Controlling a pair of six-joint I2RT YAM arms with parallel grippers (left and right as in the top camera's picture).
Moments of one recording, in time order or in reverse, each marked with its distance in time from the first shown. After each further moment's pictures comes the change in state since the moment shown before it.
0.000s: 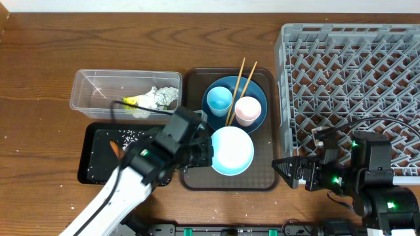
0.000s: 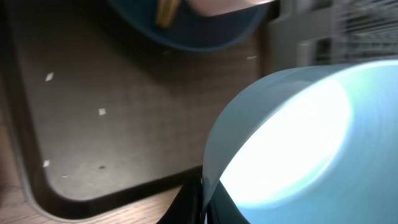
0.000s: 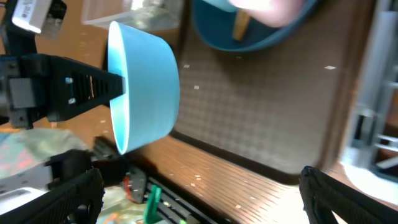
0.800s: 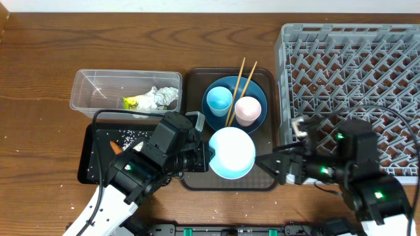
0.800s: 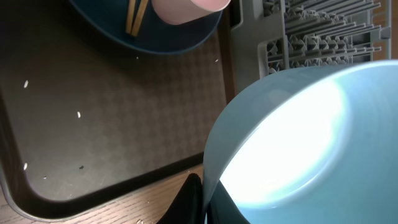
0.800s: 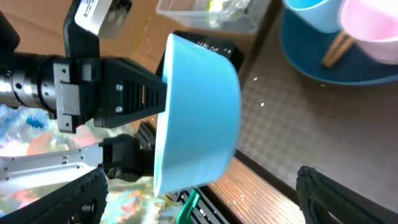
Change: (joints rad) left arm 0.000 -0.092 0.000 -0.001 0.039 0.000; right arm 0.208 0.087 0.000 0.295 -0.111 0.119
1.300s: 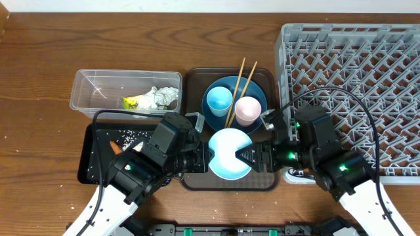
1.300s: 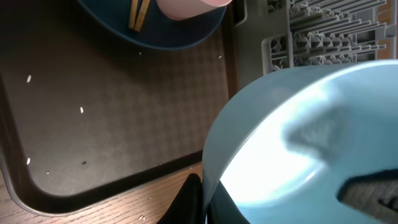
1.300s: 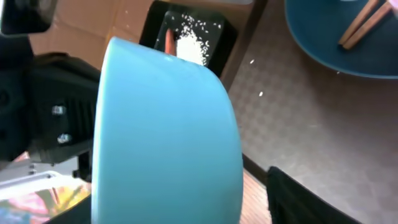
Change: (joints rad) left arm 0.000 0.000 0.000 -0.015 0.000 0.000; right arm 0.191 0.203 0.000 0.142 0.137 0.097
